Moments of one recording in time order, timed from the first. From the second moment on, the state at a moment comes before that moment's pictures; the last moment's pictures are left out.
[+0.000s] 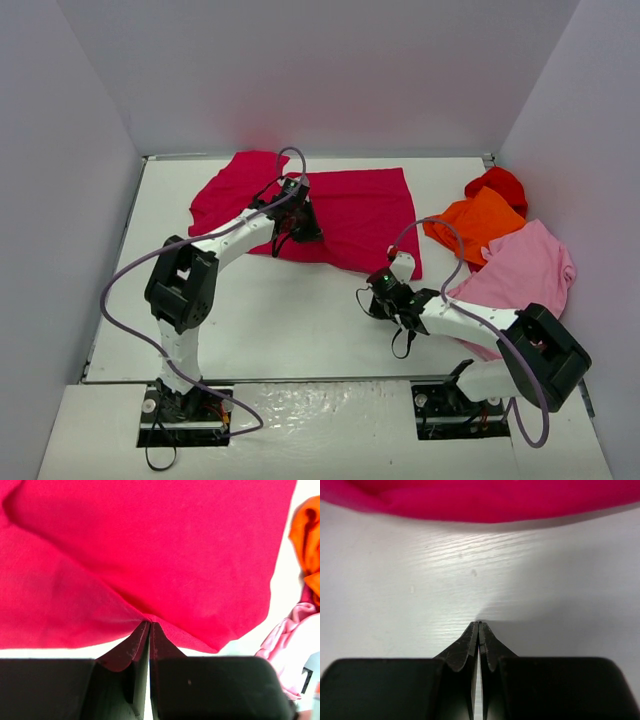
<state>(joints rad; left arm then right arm) -0.56 1.94 1.48 -0.39 0.15 -0.77 0.72 1.32 0.48 -0.13 0.35 0.83</state>
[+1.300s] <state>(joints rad) -0.51 1.86 1.51 -0.45 0.10 -0.70 0.53 1.80 1.05 0.00 0.58 0.53</state>
